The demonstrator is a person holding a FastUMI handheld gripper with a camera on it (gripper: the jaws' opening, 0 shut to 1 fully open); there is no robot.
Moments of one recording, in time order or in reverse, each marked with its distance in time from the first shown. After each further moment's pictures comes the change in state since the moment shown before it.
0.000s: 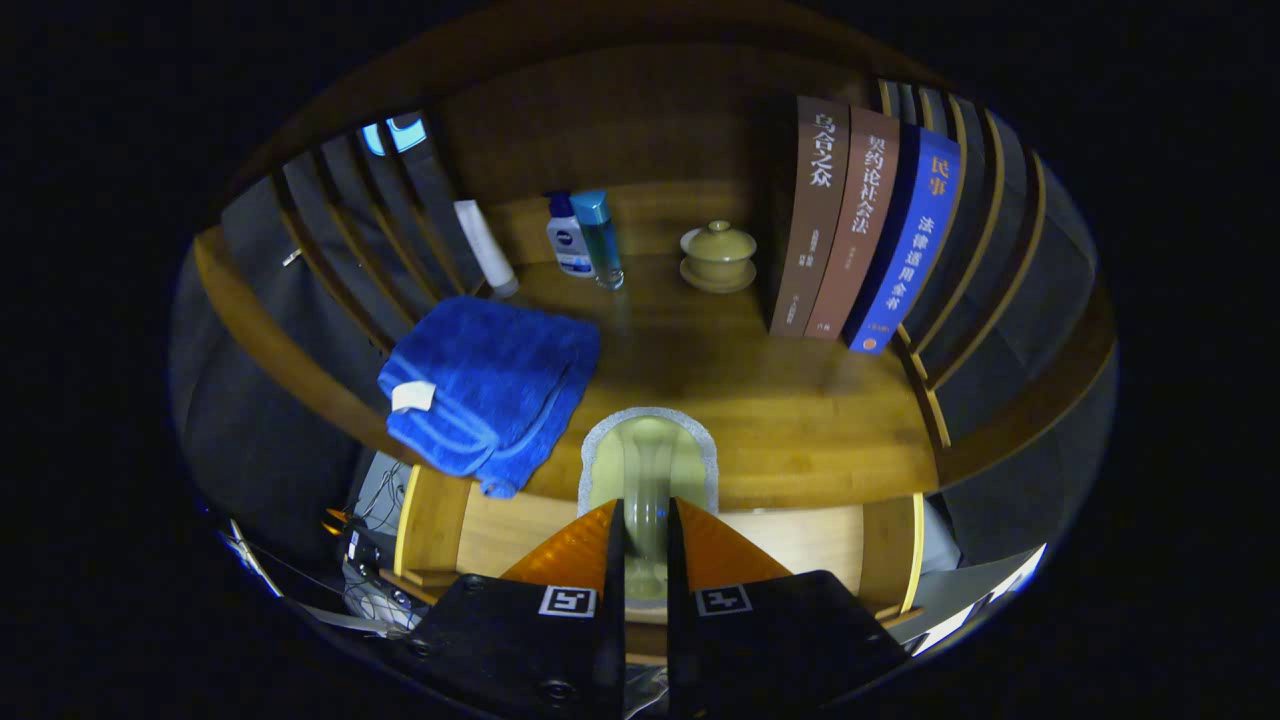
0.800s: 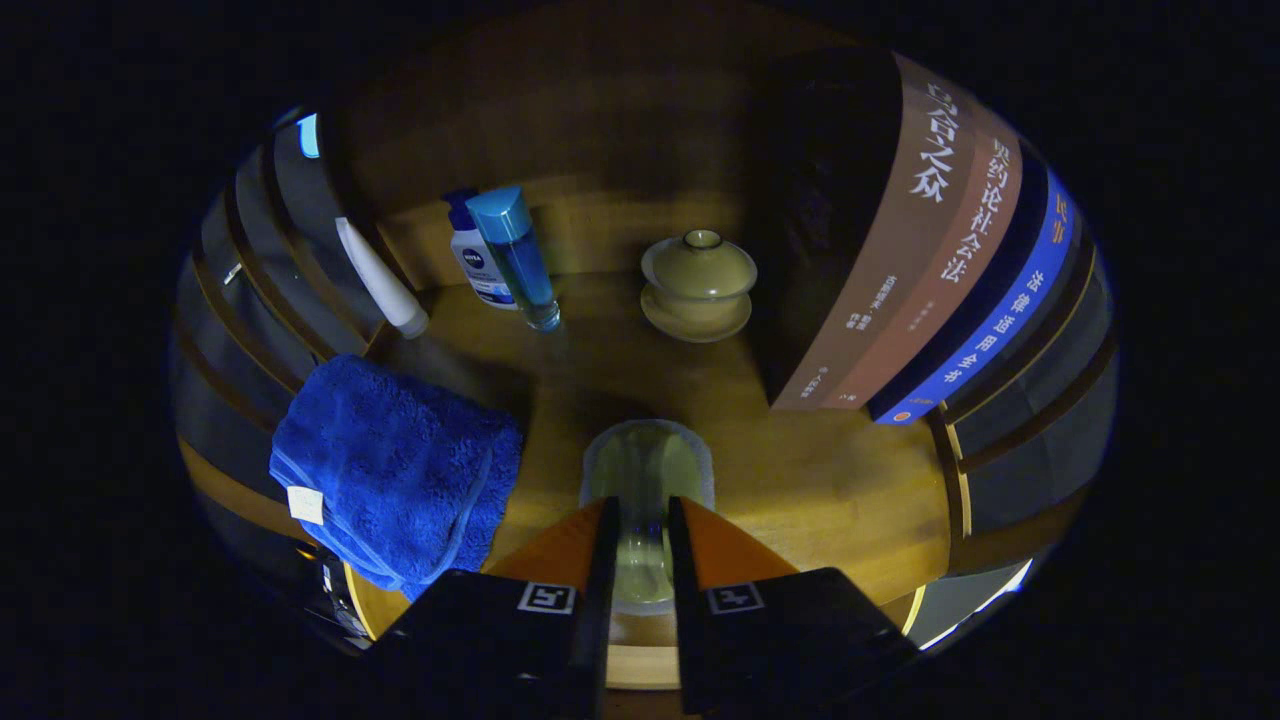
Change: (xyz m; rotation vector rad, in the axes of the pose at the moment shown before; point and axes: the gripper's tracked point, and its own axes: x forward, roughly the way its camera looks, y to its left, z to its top) arm 0.100 -0.022 0.053 0.014 0.030 -0.112
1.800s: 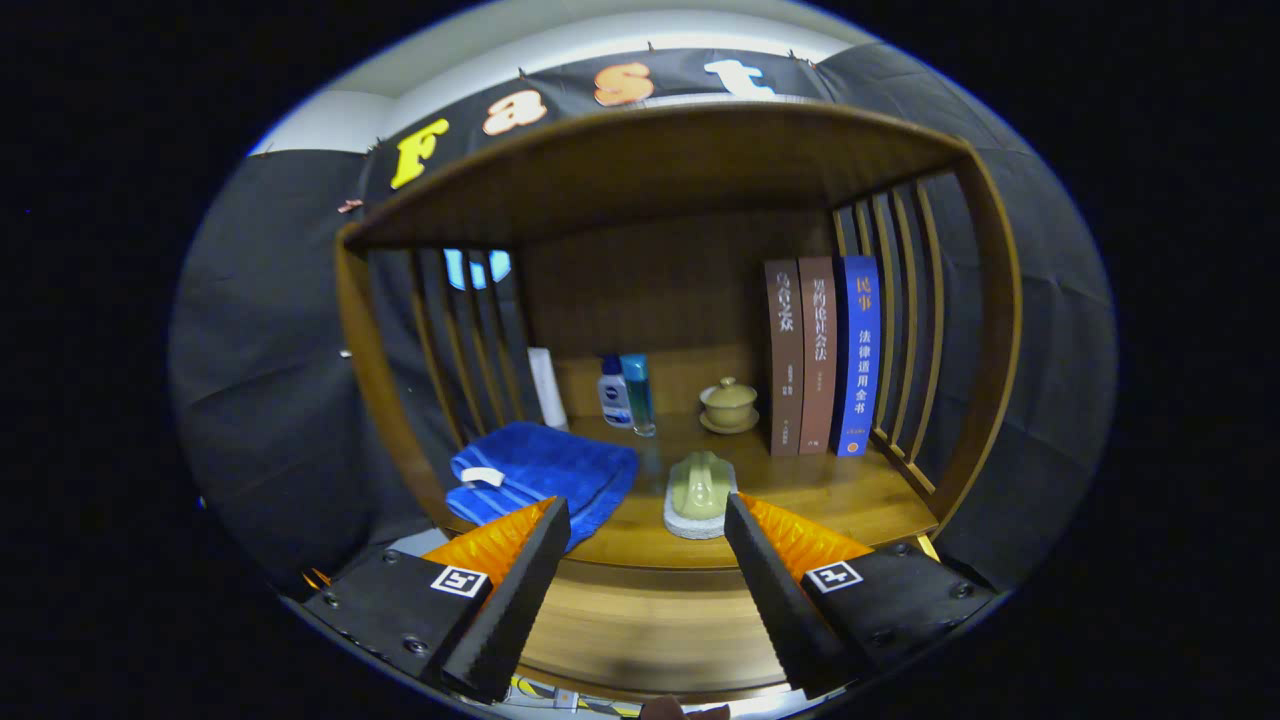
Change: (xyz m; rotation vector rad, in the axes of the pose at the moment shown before) arm -0.204 0.030 -0.082 0.014 -0.721 0.204
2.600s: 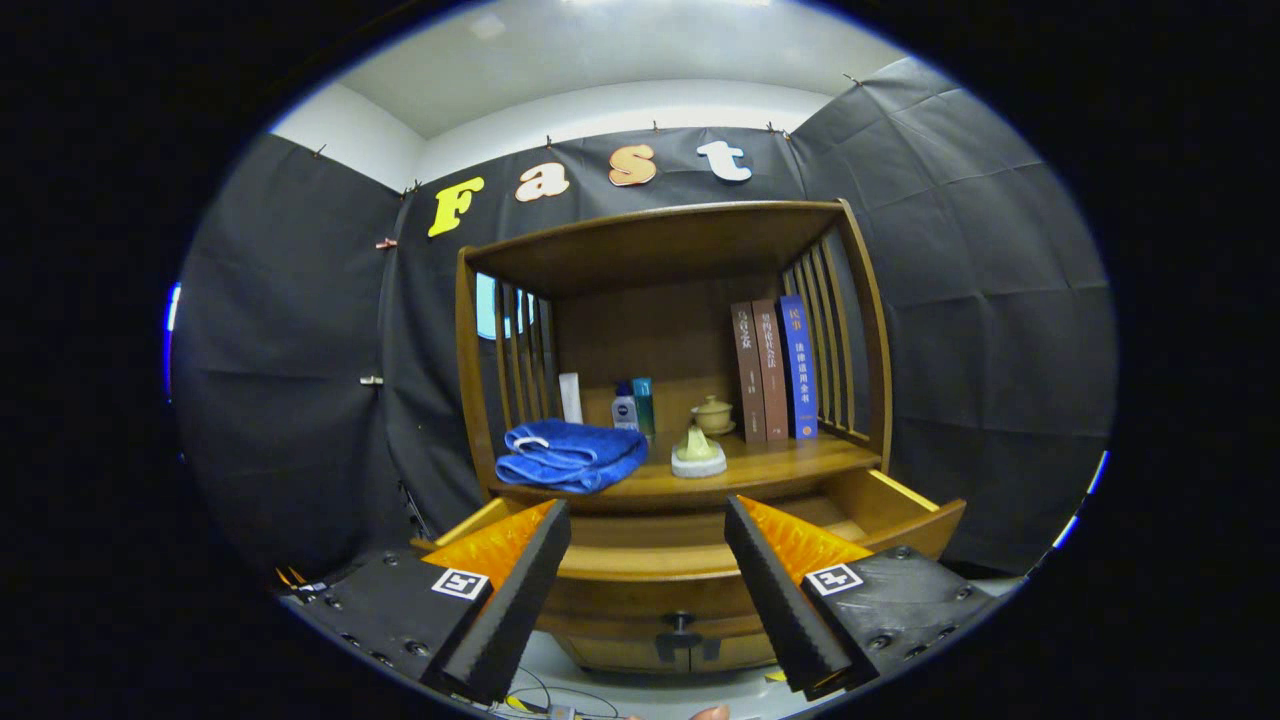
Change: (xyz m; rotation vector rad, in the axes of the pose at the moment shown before) arm -0.132 0.024 -0.114 -0.009 -0.225 -0.048
